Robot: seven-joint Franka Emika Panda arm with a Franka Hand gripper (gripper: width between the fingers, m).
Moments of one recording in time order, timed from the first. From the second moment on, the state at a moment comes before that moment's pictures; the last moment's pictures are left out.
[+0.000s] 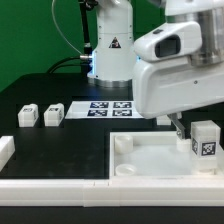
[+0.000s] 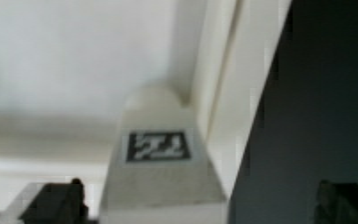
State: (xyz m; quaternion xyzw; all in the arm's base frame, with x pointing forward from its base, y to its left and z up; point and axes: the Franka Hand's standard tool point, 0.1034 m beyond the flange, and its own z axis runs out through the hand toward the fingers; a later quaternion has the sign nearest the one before) arm 0.631 0.126 0.088 -0.99 -0.09 0.06 0.08
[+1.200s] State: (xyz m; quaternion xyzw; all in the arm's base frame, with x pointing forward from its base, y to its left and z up) arm 0.640 0.112 0.075 -0.98 0.15 0.05 0.08
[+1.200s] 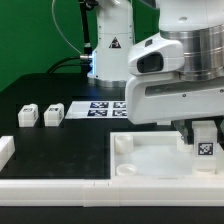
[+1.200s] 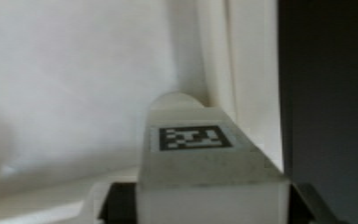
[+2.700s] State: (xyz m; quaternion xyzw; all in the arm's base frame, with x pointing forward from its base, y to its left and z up) arm 0.640 0.122 0.072 -0.92 0.37 0.00 0.09
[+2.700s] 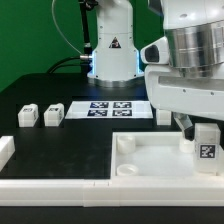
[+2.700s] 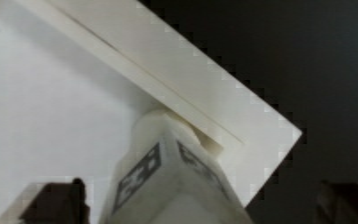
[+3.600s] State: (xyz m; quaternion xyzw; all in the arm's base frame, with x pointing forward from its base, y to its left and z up) arm 0.640 0.117 0.074 -0.98 0.21 0.01 0.06
